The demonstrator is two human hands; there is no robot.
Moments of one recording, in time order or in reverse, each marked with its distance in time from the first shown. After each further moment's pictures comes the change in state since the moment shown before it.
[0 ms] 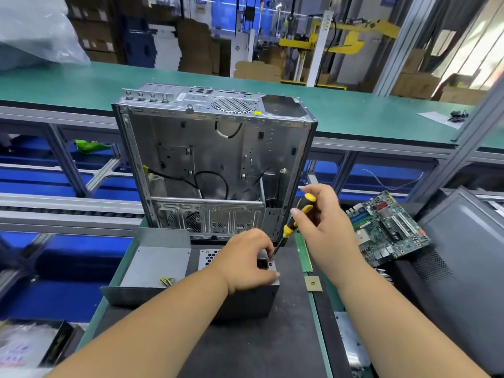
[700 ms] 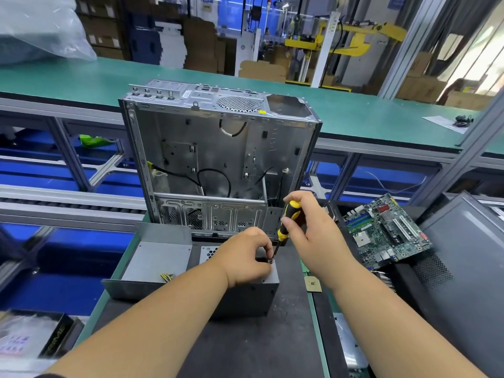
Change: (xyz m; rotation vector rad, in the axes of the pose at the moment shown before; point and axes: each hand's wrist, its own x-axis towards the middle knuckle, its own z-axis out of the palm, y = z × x) left_hand 0.001 -0.004 0.000 -0.148 -0.026 -0.125; right_hand -0.002 0.003 0.008 -0.146 -0.209 -0.106
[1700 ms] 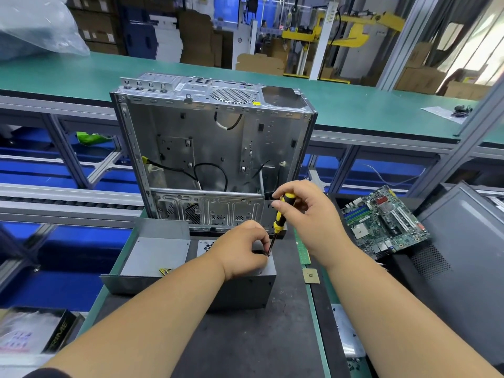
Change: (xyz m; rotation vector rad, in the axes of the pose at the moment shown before) left_hand 0.002 -0.003 0.001 -0.022 -0.015 0.006; right_hand 0.016 0.000 0.001 0.283 0.060 -0.007
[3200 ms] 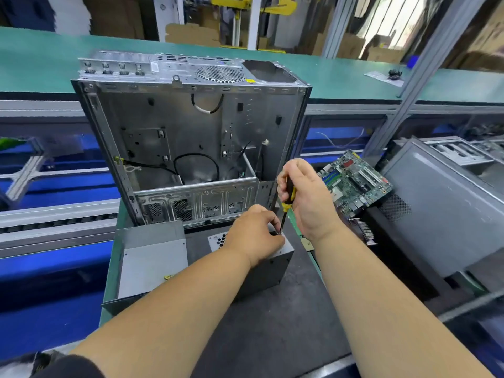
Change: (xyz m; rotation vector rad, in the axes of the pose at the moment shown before) left_hand 0.012 -0.016 0.004 0.009 -0.018 0.072; right_hand 0.005 -0.015 0.056 0.523 0.289 0.319
